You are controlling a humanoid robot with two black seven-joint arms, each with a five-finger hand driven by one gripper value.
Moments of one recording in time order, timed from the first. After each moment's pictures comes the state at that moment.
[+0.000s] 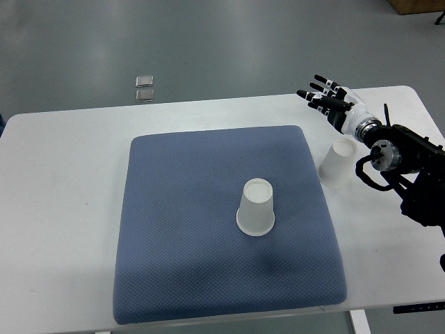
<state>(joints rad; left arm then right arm) -0.02 0.00 -0.15 -0.14 0.08 -0.08 0.10 0.79 -0.23 0.75 0.64 -0.27 0.04 0.11</state>
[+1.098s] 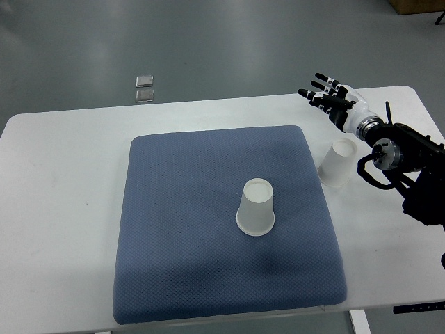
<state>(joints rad) -0.02 0.00 -0.15 -0.13 0.08 -0.08 0.10 0.80 -0.23 0.76 0.64 -0.29 0.04 0.11</state>
